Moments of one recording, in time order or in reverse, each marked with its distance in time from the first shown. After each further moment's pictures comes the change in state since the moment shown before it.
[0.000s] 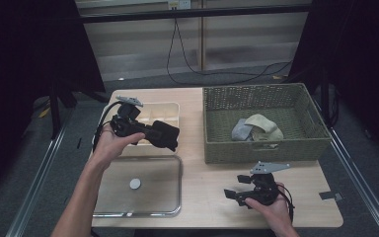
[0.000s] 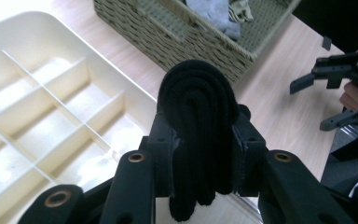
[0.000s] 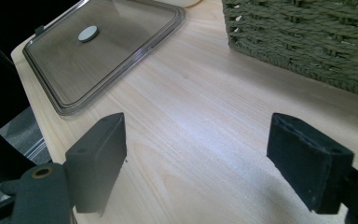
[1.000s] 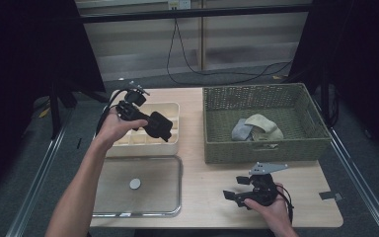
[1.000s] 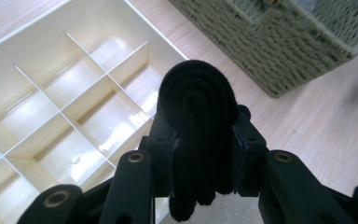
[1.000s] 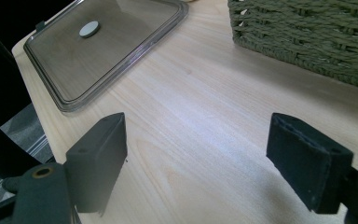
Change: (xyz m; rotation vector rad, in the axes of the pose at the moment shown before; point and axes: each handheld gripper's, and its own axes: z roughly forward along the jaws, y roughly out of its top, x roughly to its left) left arm 0.042 0.031 0.027 0.215 0.134 -0.020; right arm 0.002 -0.001 0.002 0.016 0.006 0.000
